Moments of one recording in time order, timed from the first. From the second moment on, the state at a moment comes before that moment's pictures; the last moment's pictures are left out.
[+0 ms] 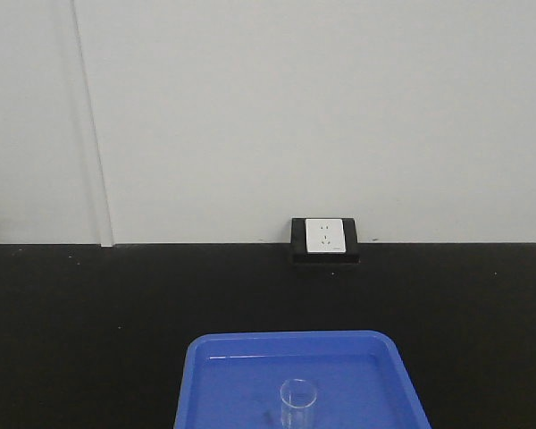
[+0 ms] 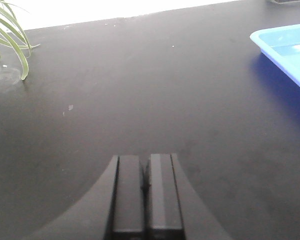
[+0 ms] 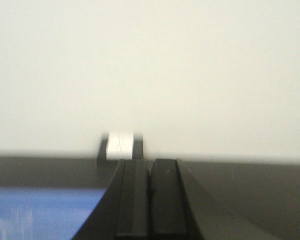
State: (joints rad) left arm -0.01 -0.02 0.03 0.06 0.37 0.02; right arm 0.04 0.00 -0.03 -0.11 -0.12 0.14
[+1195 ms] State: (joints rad) left arm -0.01 -0.02 0.03 0.06 0.37 0.02; right arm 0.04 1.06 -0.66 -0.12 -0.20 0.08
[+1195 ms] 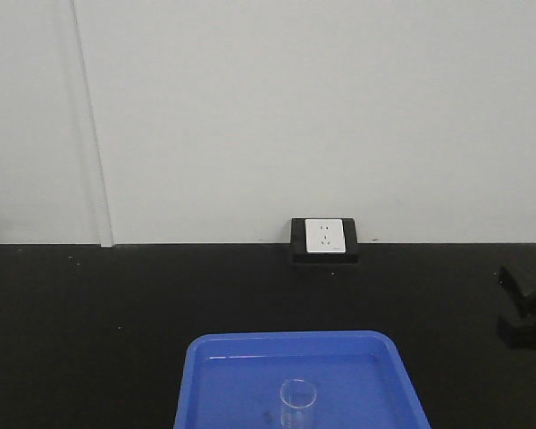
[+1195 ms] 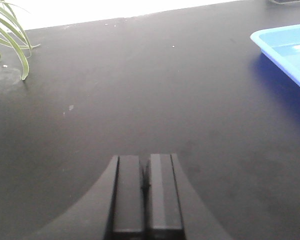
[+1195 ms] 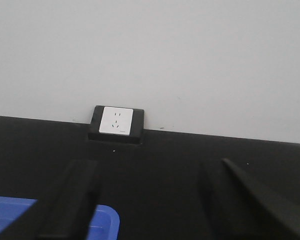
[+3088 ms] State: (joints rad) left arm -0.01 -0.02 0.03 0.06 0.37 0.02; right arm 0.35 2.09 -0.97 -0.62 -0.70 0.60
